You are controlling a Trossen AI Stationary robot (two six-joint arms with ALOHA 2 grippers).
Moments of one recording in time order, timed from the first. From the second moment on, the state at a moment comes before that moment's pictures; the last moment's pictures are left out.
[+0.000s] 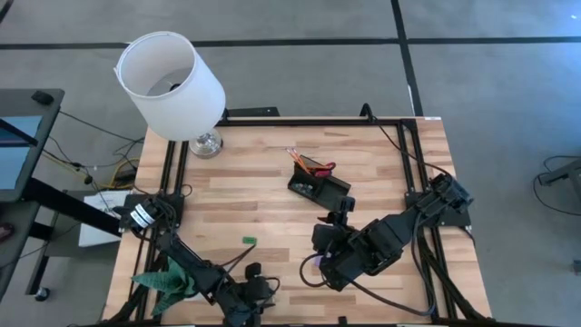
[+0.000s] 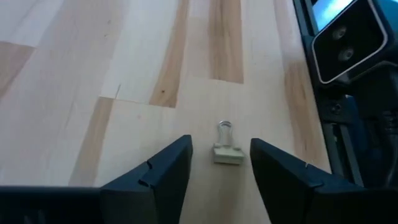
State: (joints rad) left arm -0.80 2.07 1.06 0.10 -0.46 -0.81; right arm 0.60 1.92 2.06 -1.46 0.73 0.51
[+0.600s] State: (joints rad) left arm -0.80 2.08 1.06 0.10 -0.52 -0.80; right arm 0.60 1.92 2.06 -1.46 0.73 0.51
